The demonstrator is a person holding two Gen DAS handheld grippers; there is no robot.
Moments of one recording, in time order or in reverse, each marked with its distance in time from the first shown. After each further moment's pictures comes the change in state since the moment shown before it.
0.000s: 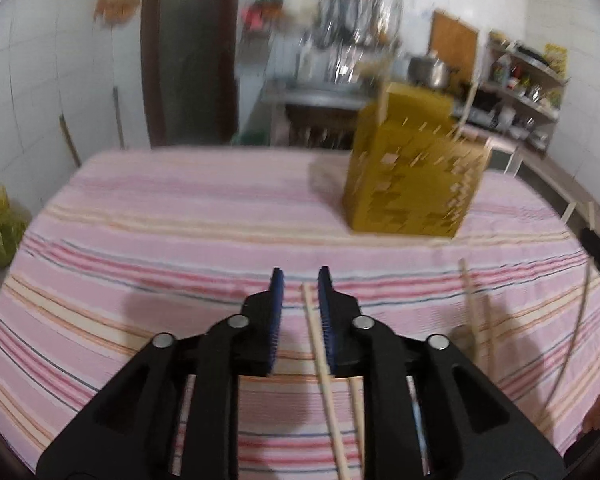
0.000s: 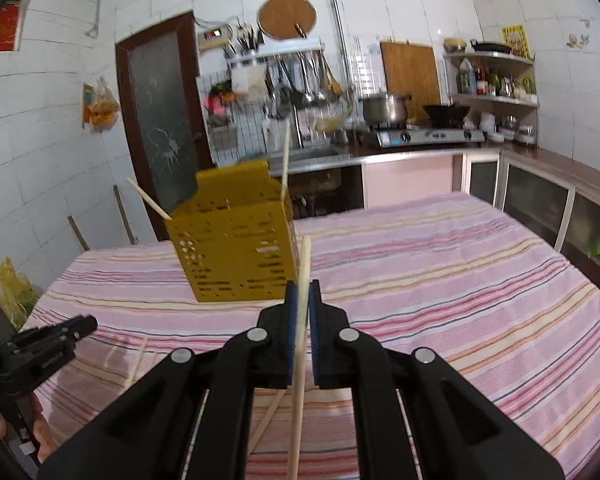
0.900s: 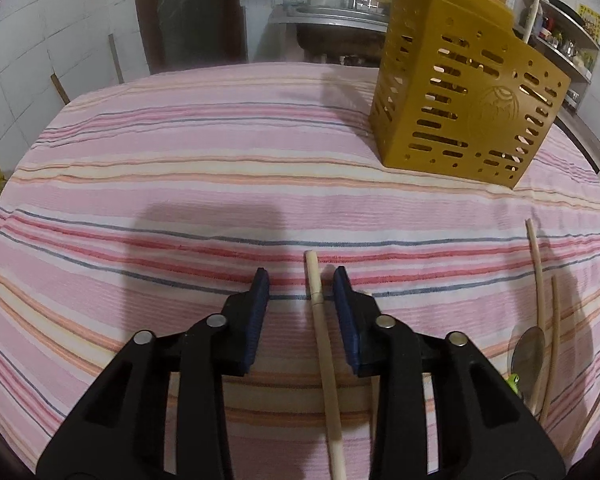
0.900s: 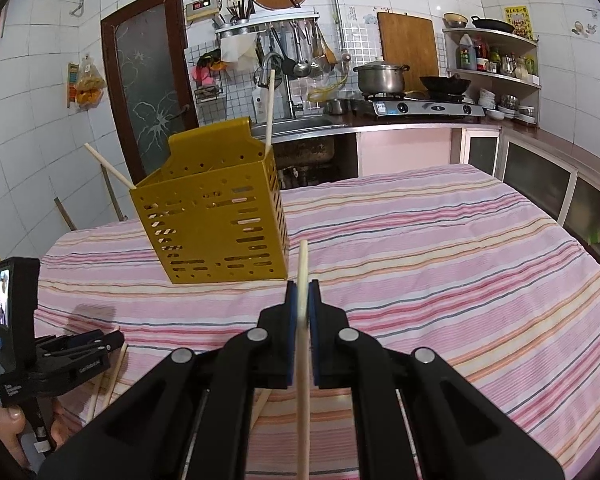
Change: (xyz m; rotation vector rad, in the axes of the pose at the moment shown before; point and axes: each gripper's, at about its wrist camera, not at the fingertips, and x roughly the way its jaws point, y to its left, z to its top) left arm 0.090 -0.012 -0.002 -0.003 0.243 0.053; right arm 0.042 -0.004 -0.011 -0.003 0.091 -0.025
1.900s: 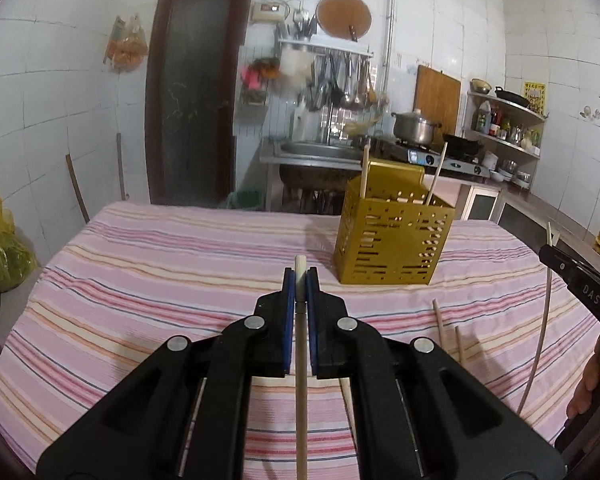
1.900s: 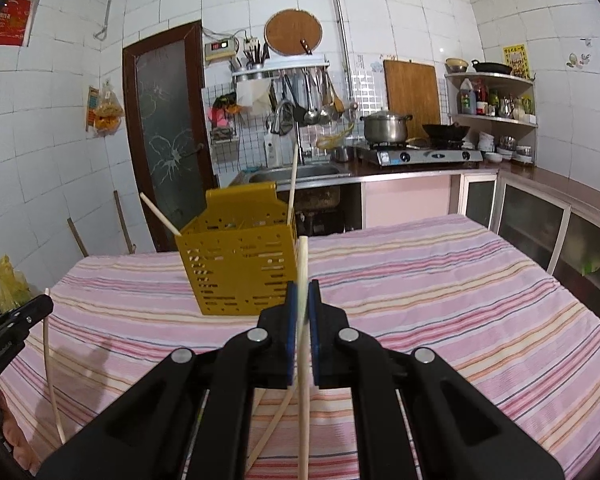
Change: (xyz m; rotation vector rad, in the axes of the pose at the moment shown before) left arm -0.169 0.033 -0.042 0.003 -0.510 -0.100; right arm -0.076 0.008 0.009 -0.036 -0.170 0.015
